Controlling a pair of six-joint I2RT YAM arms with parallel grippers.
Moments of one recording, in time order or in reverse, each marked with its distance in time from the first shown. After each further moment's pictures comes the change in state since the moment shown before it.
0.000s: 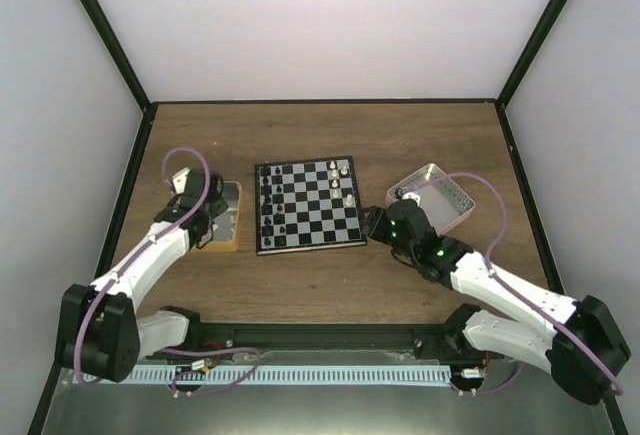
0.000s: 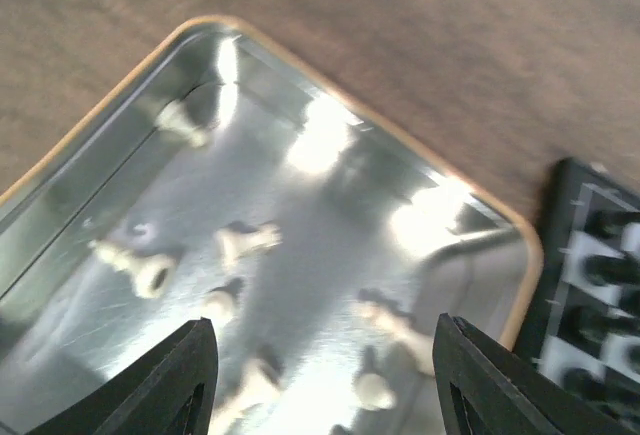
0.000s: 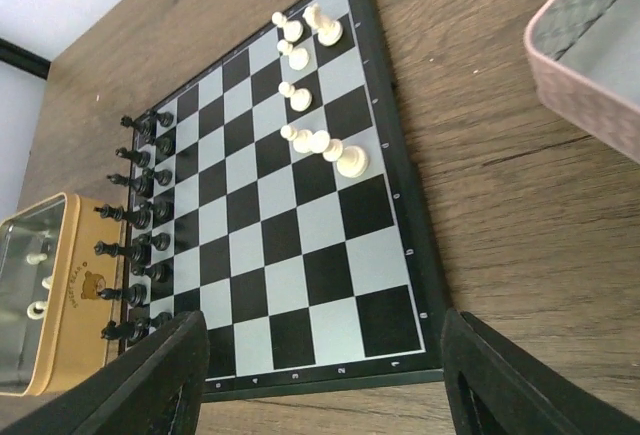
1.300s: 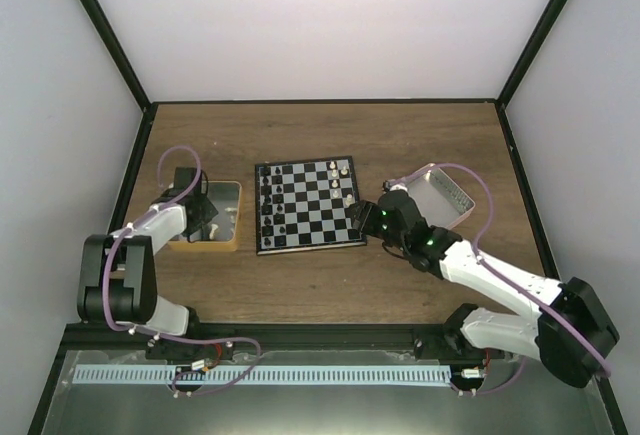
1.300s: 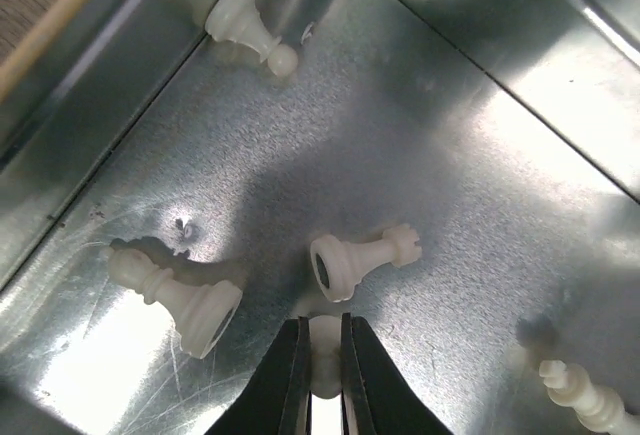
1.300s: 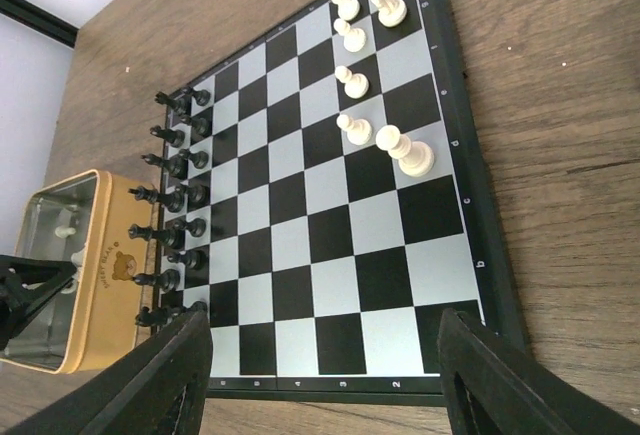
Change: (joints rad) left arm 0.265 0.283 0.004 0.039 0.233 0.096; right arm 0.000 0.151 0.085 0.057 -0.093 -0.034
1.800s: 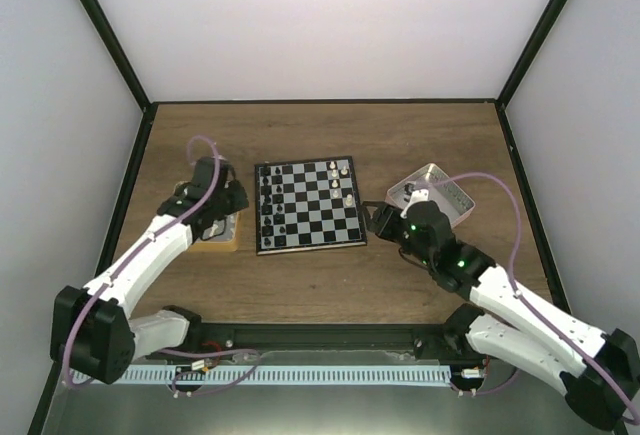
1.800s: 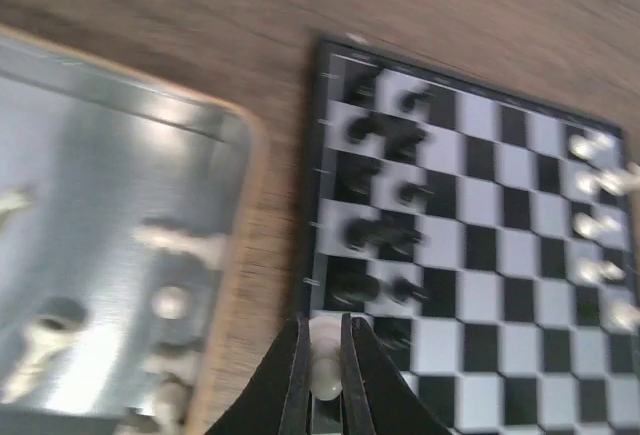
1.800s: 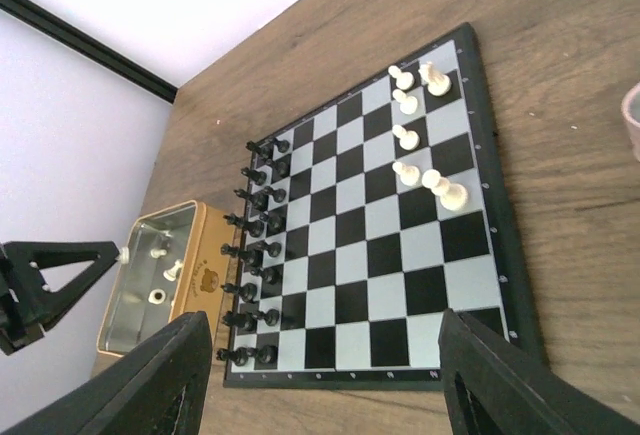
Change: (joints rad) left arm -0.268 -0.285 0.088 -0.121 0.072 0.032; right arm 0.000 -0.285 -0.049 -0.044 0.006 -0.008
